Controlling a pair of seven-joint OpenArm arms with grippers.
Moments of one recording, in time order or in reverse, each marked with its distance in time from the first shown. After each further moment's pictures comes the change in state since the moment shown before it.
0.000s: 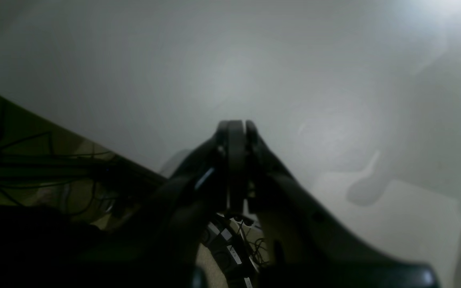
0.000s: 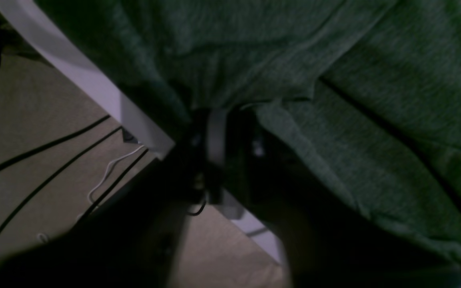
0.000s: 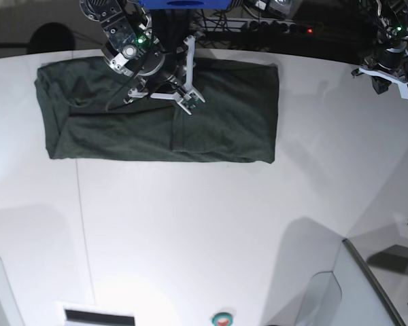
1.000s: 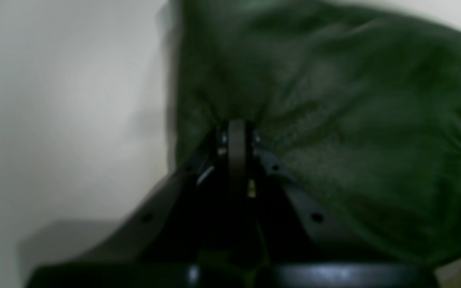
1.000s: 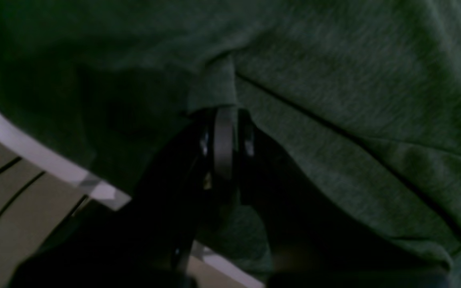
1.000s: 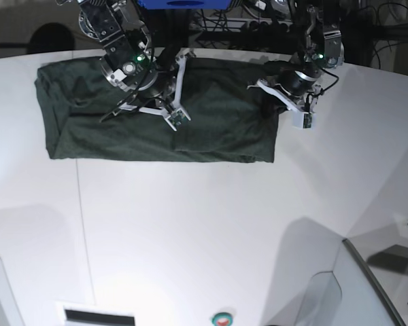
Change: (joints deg) left arm -6.1 3.7 32.9 -5.1 -0.7 -0.2 -2.1; right arm 5.3 1.1 0.2 -7.9 0.0 -7.1 3.8
